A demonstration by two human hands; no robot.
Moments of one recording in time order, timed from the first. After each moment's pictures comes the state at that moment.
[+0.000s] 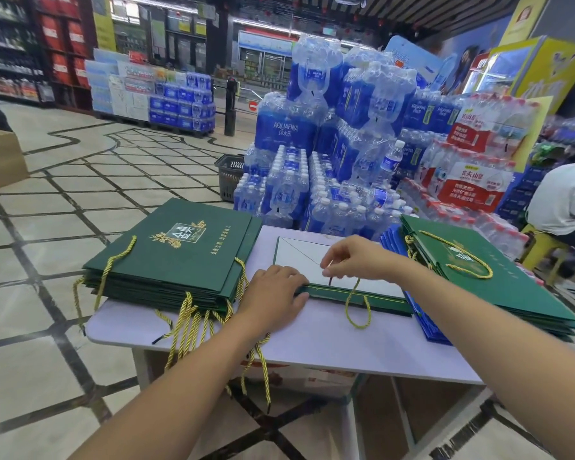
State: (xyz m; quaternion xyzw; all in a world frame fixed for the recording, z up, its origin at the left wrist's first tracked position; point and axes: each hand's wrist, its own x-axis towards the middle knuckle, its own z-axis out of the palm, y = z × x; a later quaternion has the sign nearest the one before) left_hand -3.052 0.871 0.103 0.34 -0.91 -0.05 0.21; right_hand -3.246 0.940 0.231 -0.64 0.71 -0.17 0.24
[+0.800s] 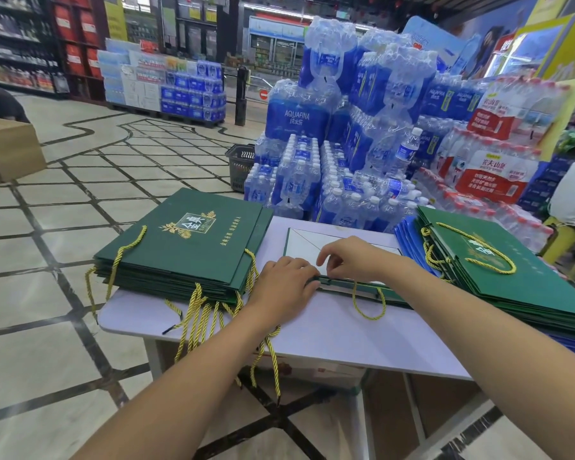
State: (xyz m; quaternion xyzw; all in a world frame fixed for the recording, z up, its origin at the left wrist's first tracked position) left_hand -3.053 0.871 0.104 0.35 -0.91 -0.06 0.22; right_hand -3.237 0.914 0.200 -0.73 0.67 -0.04 0.11
